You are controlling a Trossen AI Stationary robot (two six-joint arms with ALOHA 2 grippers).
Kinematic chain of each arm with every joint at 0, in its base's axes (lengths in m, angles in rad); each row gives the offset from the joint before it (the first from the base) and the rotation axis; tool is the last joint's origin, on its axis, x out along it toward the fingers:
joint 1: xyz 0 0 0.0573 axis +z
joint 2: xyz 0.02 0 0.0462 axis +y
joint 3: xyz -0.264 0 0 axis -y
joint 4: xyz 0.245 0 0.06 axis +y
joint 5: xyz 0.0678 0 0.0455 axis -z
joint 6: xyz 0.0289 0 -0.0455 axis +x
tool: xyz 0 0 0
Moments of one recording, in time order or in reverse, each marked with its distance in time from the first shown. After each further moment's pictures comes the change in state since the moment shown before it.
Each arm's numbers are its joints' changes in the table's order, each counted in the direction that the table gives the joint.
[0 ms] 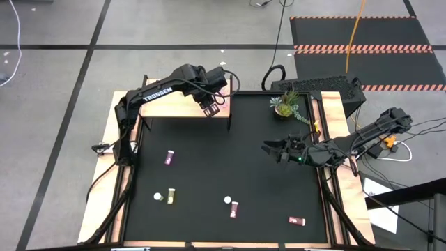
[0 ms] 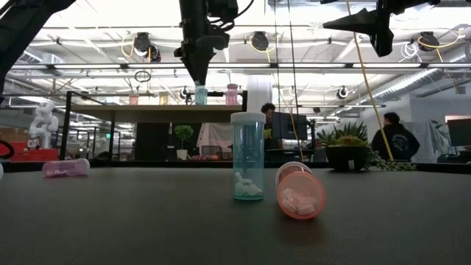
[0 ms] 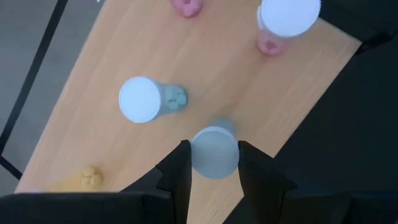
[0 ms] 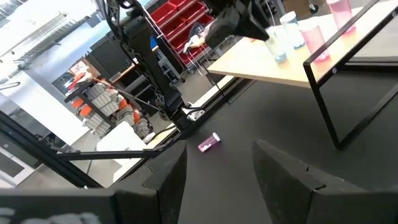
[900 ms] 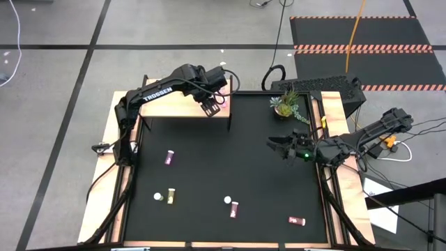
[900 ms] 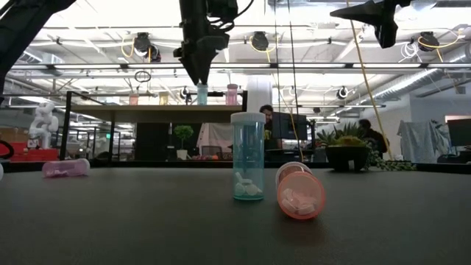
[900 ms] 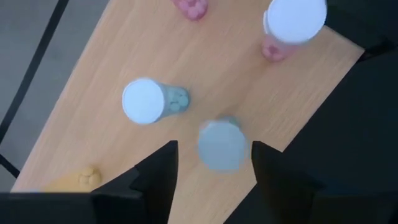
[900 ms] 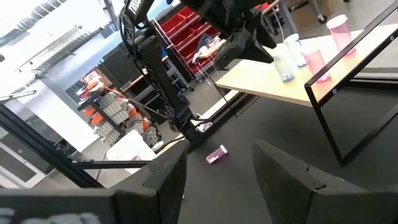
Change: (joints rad) left arm 0.001 -0.002 0.000 -0.005 -0.001 -0.026; right arm 0.000 -0.107 0.000 0.030 -0.005 -0.050
